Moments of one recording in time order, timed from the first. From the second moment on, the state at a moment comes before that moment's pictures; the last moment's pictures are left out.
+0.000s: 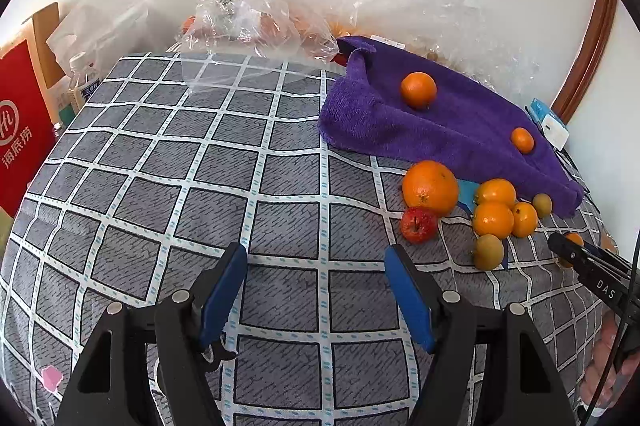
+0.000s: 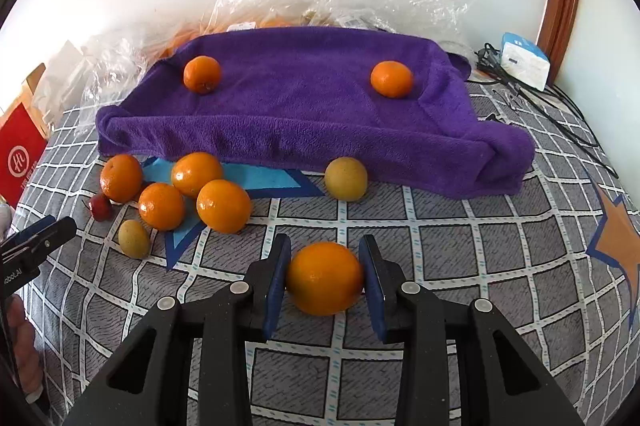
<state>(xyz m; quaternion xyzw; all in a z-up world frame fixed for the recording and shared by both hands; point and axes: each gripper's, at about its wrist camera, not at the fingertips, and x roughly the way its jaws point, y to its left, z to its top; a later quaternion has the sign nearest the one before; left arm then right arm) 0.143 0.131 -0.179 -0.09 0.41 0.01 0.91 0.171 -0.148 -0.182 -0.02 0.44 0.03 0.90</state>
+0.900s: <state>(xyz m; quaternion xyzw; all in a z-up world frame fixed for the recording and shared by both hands) 0.175 0.076 -0.175 -0.07 0.43 -0.03 0.90 0.165 -0.190 -0.170 -0.01 0.43 0.00 0.90</state>
